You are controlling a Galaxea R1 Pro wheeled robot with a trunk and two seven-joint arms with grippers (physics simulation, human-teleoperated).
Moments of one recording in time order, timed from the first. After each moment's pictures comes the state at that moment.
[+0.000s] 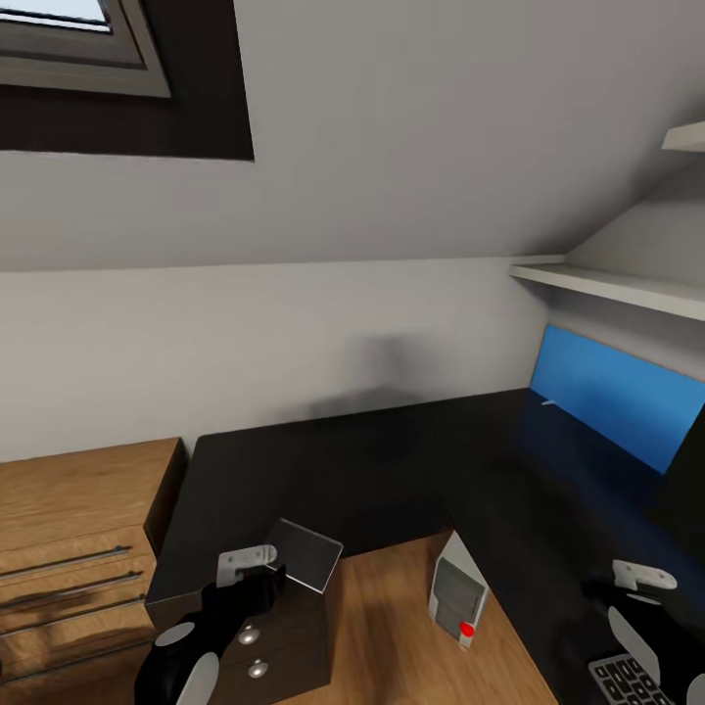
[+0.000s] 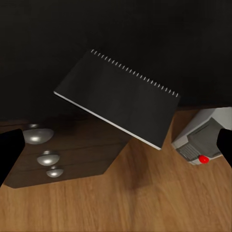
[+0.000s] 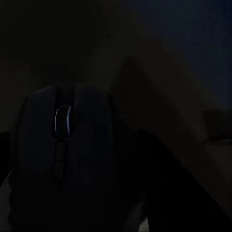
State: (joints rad) left arm -0.05 0.00 -0.21 -1.62 0.38 0.61 0.34; right arm -0.55 -0.41 0.23 -0.42 -0.49 0.17 -0.27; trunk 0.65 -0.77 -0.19
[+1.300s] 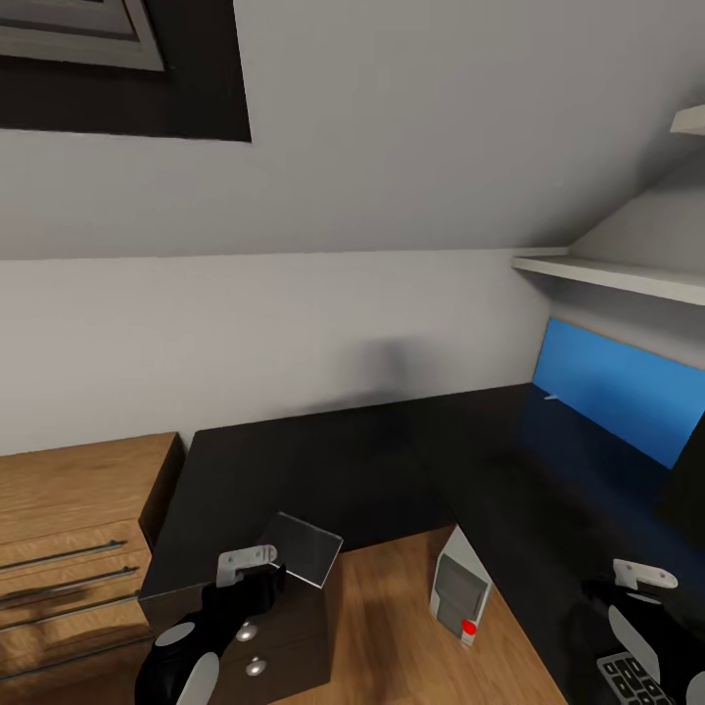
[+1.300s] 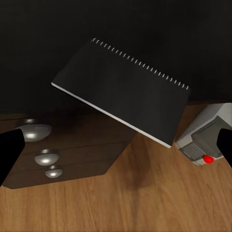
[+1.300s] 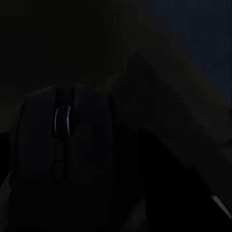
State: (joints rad) left arm -0.05 0.00 -0.21 -1.62 0.38 0.61 0.34; right arm -0.56 -0.41 0.23 -0.42 -0.49 0.17 -0.27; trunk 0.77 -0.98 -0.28
